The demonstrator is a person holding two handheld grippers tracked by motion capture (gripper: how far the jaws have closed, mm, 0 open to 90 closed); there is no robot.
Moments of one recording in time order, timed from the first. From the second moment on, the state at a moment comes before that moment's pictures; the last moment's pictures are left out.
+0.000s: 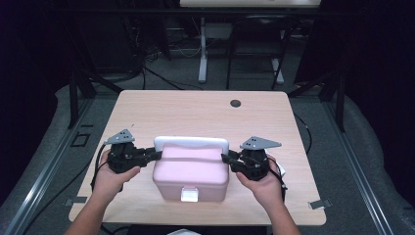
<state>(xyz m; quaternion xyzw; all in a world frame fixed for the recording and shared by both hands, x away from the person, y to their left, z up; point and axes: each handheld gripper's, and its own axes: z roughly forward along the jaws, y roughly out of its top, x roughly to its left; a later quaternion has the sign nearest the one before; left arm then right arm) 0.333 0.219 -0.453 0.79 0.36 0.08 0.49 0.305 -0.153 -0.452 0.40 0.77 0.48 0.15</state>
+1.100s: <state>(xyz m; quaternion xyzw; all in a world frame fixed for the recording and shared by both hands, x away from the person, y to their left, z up) 0.328 0.222 -0.444 0.80 0.36 0.07 0.48 0.301 -0.152 -0.446 0.39 0.77 0.48 0.14</state>
